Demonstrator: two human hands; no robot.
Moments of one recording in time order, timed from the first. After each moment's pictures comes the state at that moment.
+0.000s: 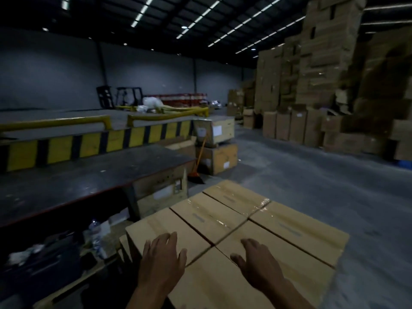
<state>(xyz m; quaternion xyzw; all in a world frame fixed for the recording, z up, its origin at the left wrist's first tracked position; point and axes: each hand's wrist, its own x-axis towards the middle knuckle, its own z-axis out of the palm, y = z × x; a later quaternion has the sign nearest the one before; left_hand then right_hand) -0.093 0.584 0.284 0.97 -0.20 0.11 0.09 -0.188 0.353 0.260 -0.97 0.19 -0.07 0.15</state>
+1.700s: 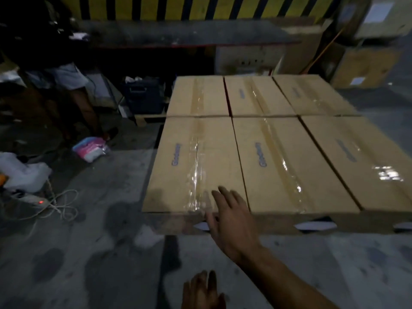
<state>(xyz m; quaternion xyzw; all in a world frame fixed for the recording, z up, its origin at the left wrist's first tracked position) -0.422 0.250 -0.210 1.00 -0.03 -0.02 0.04 -0.308 0.149 0.023 -0.96 -0.24 0.01 0.17</state>
